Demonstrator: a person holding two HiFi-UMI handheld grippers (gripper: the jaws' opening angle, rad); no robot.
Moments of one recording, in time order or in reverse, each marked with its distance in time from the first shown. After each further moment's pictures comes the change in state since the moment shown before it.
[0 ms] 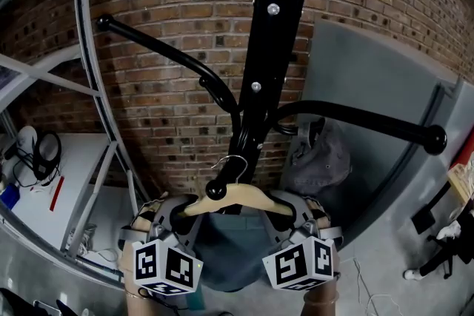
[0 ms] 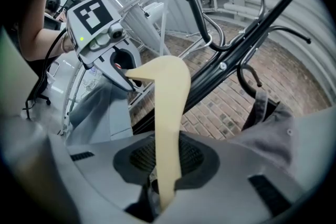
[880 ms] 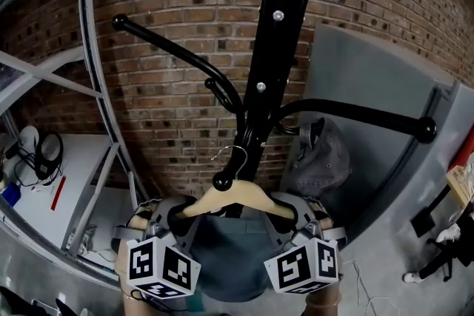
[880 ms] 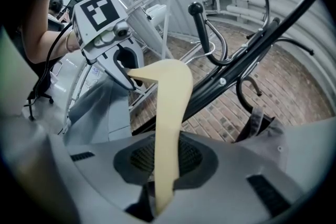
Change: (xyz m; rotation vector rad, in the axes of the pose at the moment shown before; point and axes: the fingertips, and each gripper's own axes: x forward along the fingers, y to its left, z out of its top) left arm -0.018 0.005 0.003 0.012 0.054 -0.047; right arm -0.011 -0.001 0.017 -0.029 -0.005 0.012
